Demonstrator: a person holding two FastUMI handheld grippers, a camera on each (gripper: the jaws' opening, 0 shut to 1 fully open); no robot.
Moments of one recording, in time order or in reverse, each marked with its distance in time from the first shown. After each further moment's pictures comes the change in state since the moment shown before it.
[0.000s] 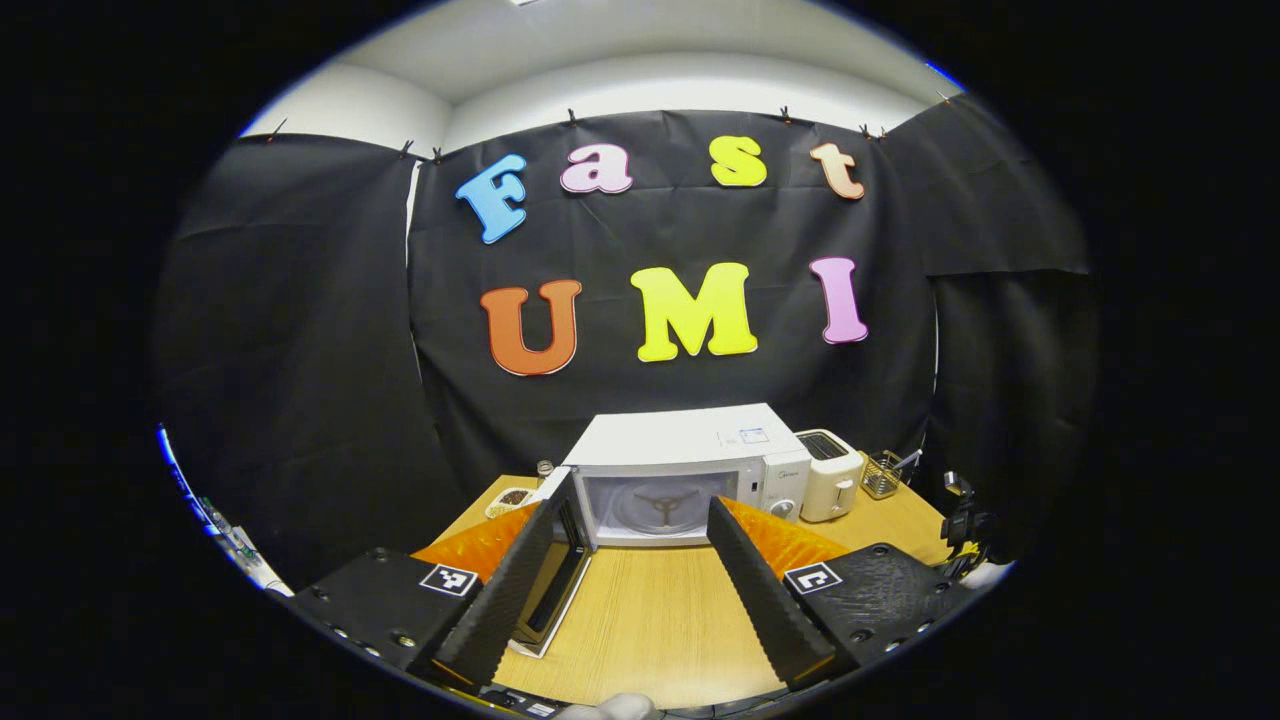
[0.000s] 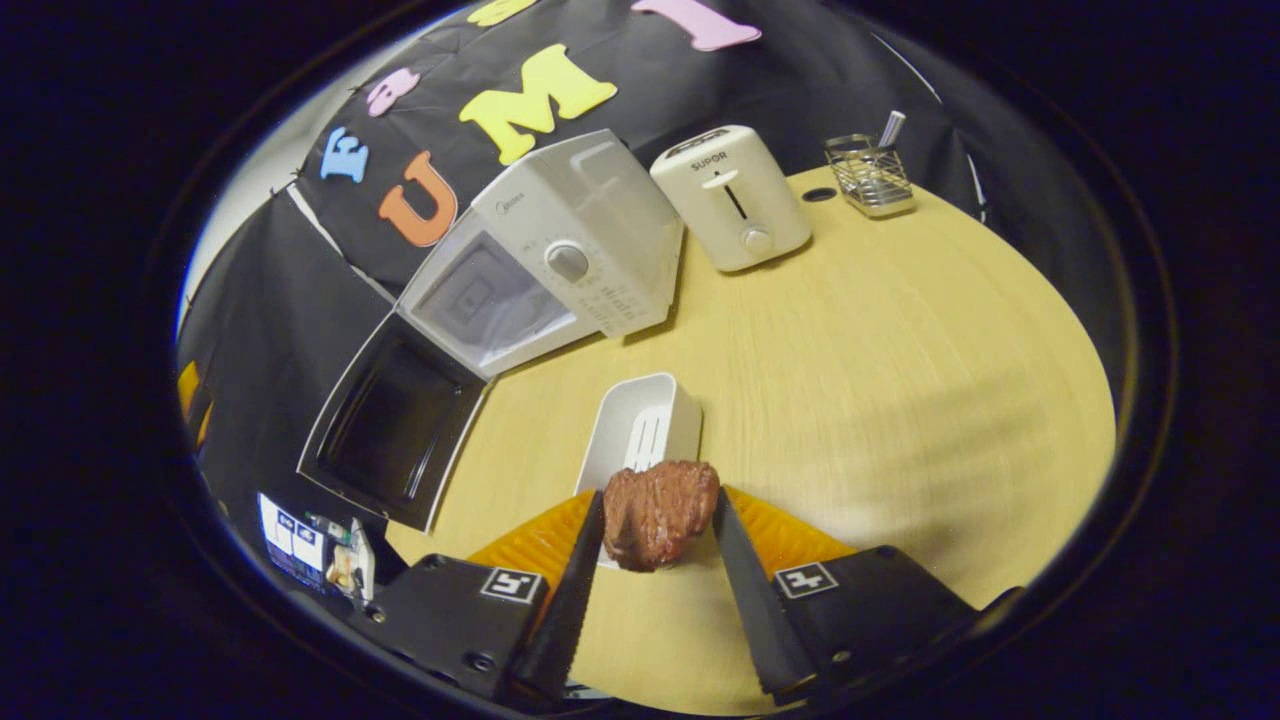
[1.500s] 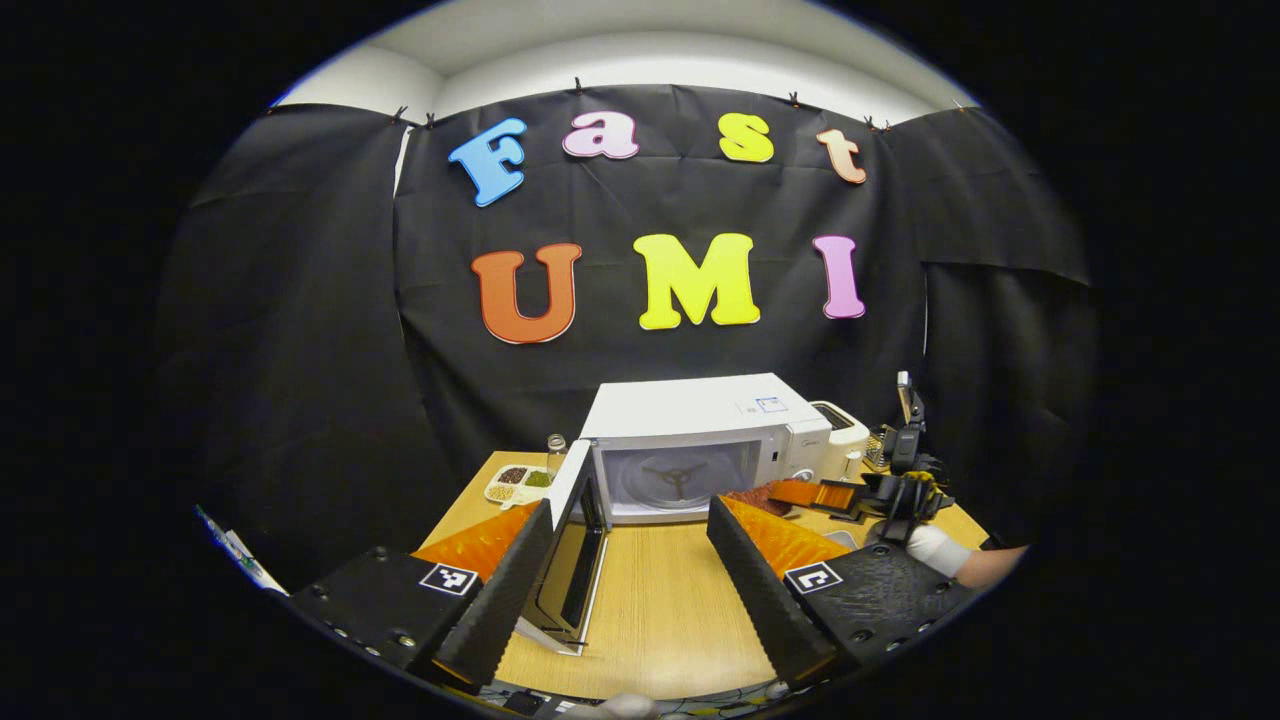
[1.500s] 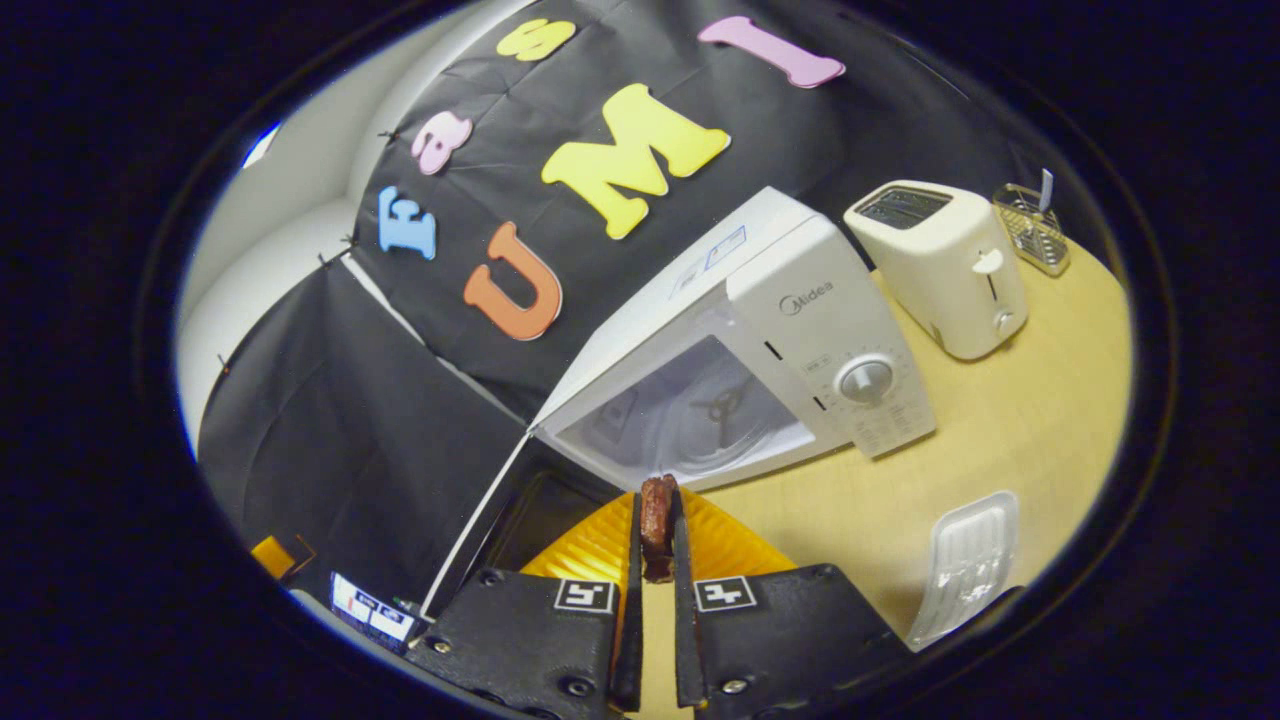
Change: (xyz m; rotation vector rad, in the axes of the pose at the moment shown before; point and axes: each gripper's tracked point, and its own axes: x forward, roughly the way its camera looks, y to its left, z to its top) left arm 0.022 0.082 -0.029 -0.015 0.095 -0.120; right arm 0.099 0.238 0.116 0.140 -0.362 0.196
